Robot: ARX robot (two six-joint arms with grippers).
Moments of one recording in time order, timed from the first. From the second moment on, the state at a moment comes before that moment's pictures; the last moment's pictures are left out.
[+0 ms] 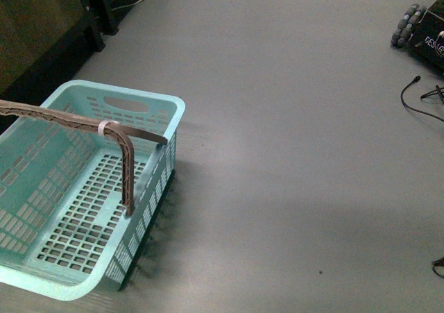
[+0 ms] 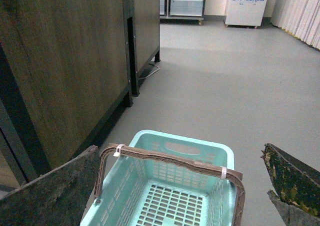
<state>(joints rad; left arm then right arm) 0.00 0.01 0.02 0.00 0.00 -0.01 0.00 0.00 0.02 0.00 0.00 0.00</state>
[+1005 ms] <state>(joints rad) 0.05 0.38 0.15 -0.22 0.14 -0.72 0.00 0.00 0.02 0.00 0.00 0.00</state>
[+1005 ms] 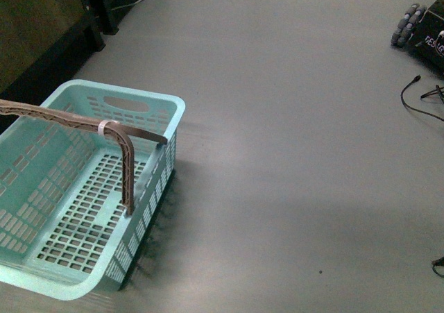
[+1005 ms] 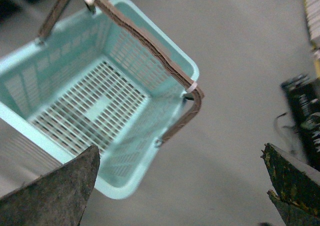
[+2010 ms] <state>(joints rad) 0.07 1.86 0.66 0.55 0.03 -1.19 0.00 0.00 0.02 0.00 0.00 0.00</state>
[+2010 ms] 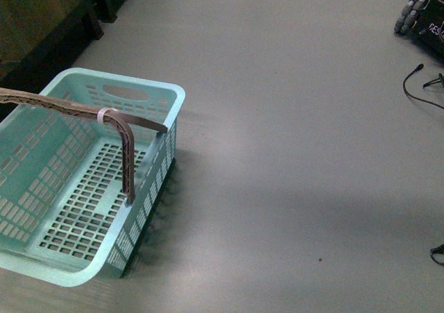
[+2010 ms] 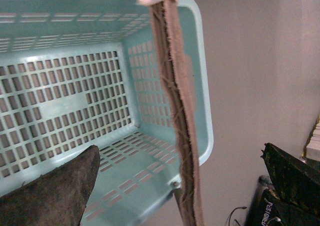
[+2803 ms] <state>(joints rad) -0.05 2.23 1.05 0.47 -0.02 -1.21 0.00 0.00 0.02 0.00 0.00 0.00</state>
